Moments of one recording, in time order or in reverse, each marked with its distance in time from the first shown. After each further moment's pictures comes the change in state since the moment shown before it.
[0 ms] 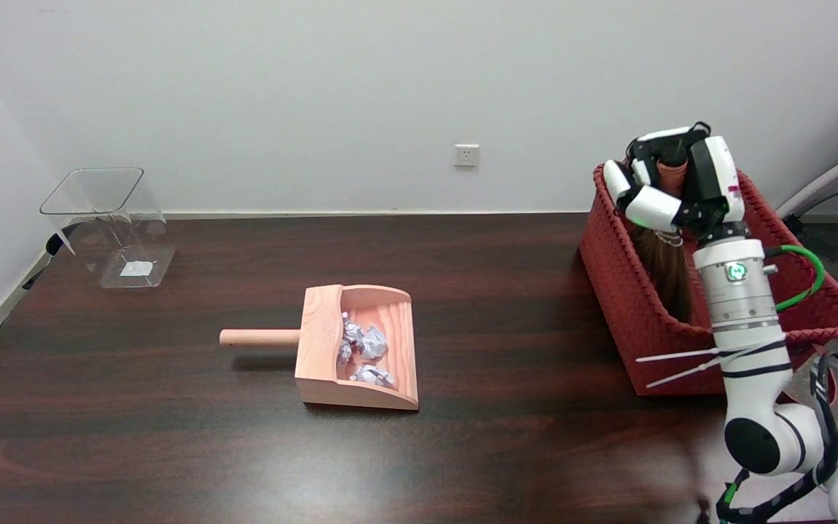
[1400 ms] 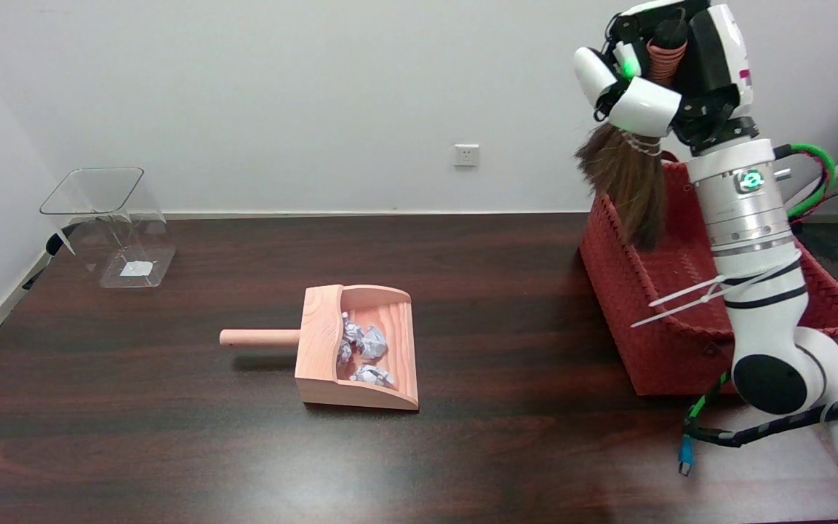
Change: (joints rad) arm 0.064 0.036 0.109 -0.397 0.015 0.290 -0.036
